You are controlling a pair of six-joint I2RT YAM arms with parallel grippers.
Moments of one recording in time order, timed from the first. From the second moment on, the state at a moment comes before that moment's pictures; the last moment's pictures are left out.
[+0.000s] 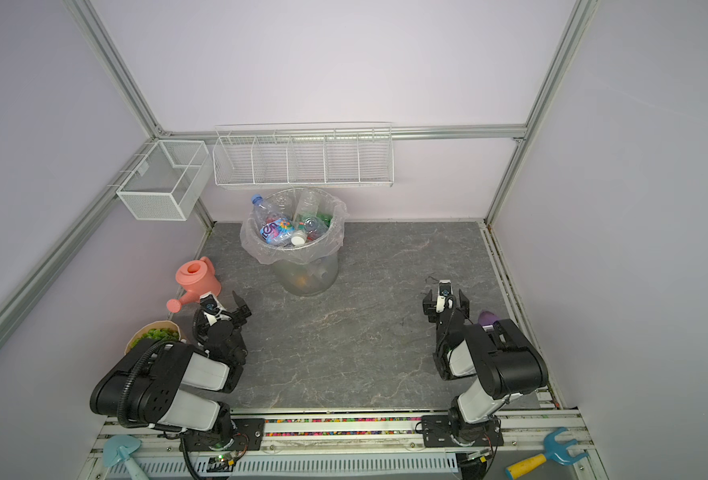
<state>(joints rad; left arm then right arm) -0.22 1.49 0.08 1.37 -0.69 -0.06 0.17 1.61 0.16 1.28 0.33 -0.14</state>
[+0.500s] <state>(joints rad) -0.23 1.59 0.10 1.38 -0.38 0.07 0.17 1.61 0.15 1.29 0.27 -0.16</state>
